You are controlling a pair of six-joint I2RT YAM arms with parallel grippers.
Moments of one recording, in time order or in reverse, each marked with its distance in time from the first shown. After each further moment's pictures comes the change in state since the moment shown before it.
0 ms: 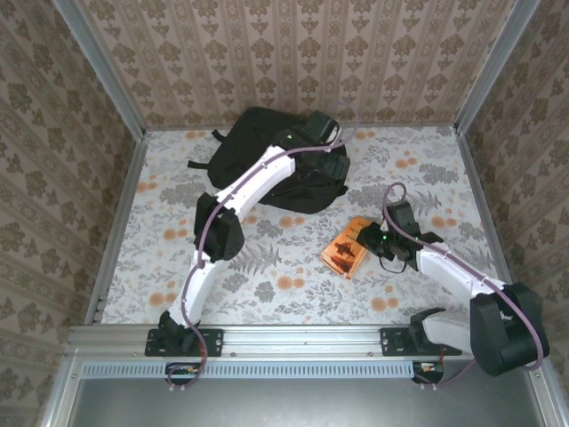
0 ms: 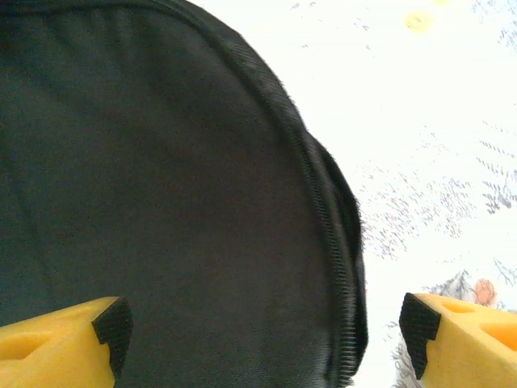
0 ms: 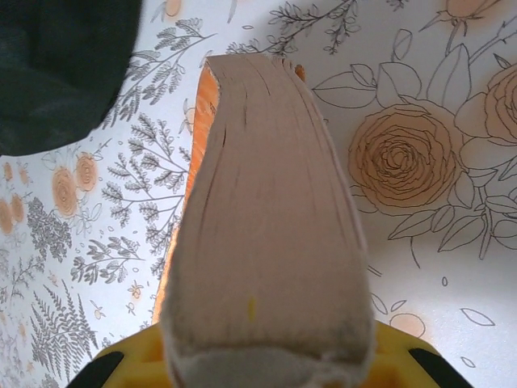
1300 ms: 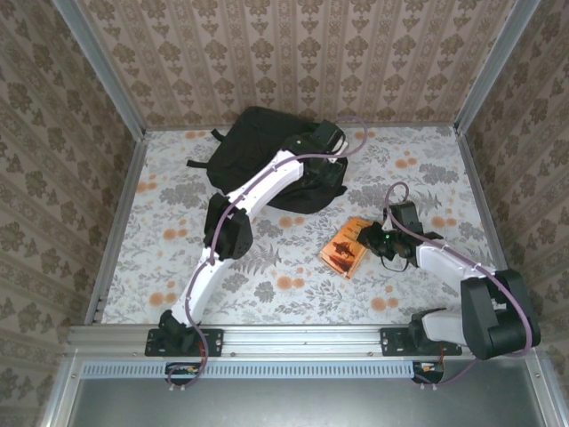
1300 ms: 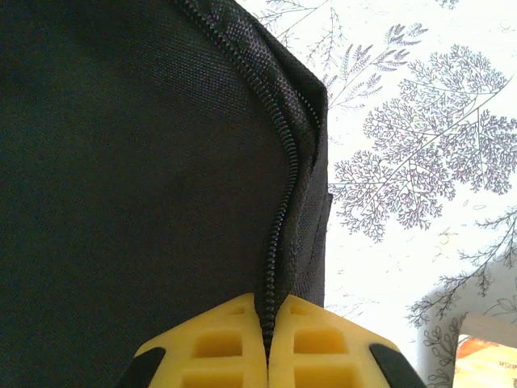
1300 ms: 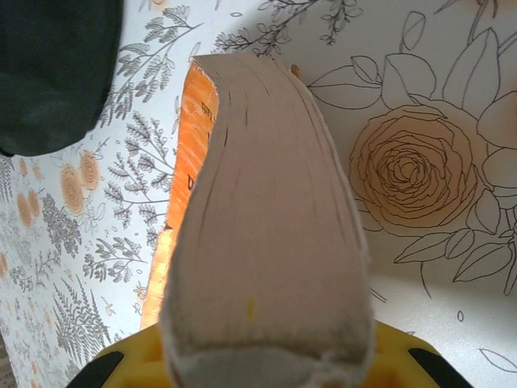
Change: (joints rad) left arm -0.003 0.096 0.060 -0.060 0.010 0.081; right arm -0.073 0.066 -0.029 0.098 -0.134 -0.020
